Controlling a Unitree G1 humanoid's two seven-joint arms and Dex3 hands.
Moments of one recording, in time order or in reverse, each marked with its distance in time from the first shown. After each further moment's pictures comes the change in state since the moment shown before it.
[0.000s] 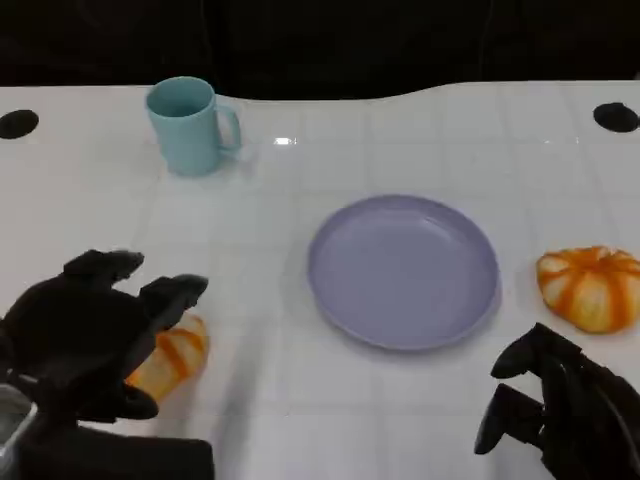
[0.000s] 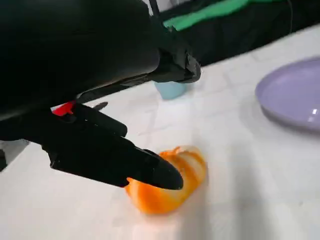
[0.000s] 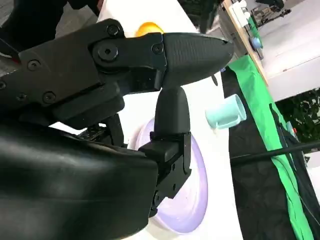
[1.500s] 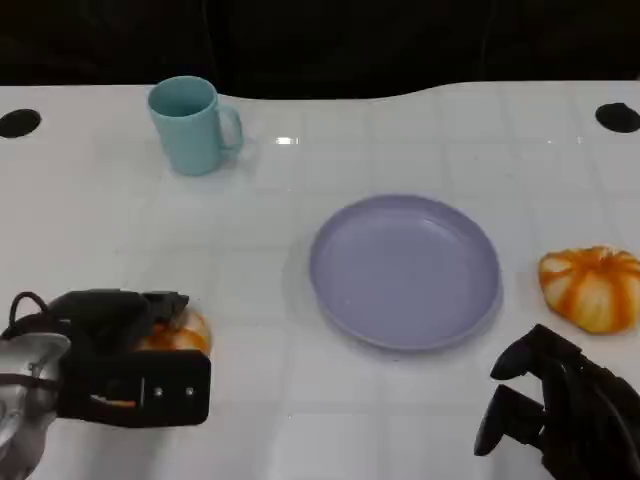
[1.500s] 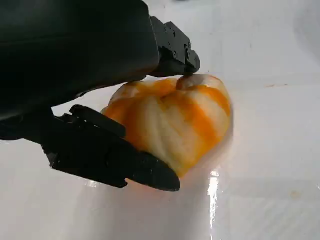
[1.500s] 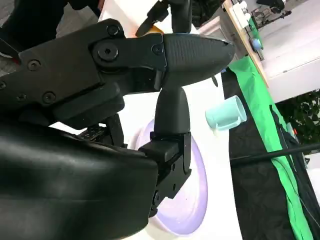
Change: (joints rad) left arm -0.396 -0.044 -0.246 0.839 -0.242 -0.033 0.184; right arm 0.008 0.001 0.002 -0.009 -0.003 -0.002 0.000
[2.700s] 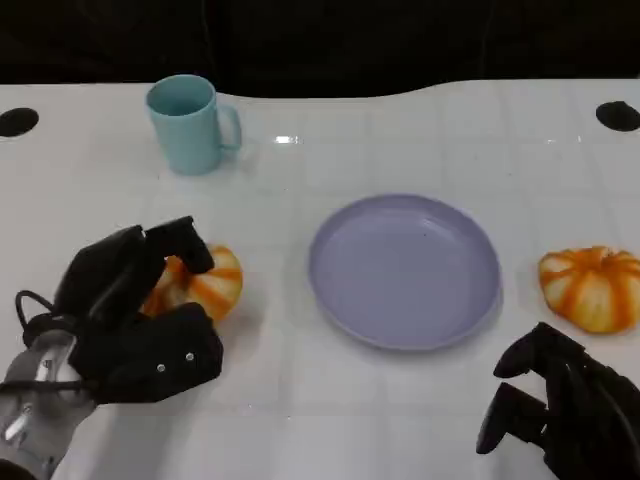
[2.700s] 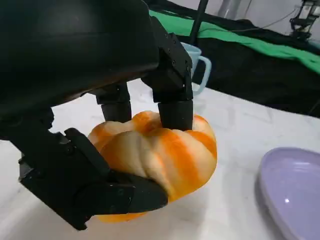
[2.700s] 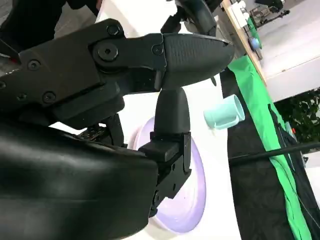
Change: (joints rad) left arm -0.062 -0.132 0.079 0.203 -0.220 -0.278 0.495; right arm 0.001 0.000 -0.007 -0.007 0.008 0.003 0.001
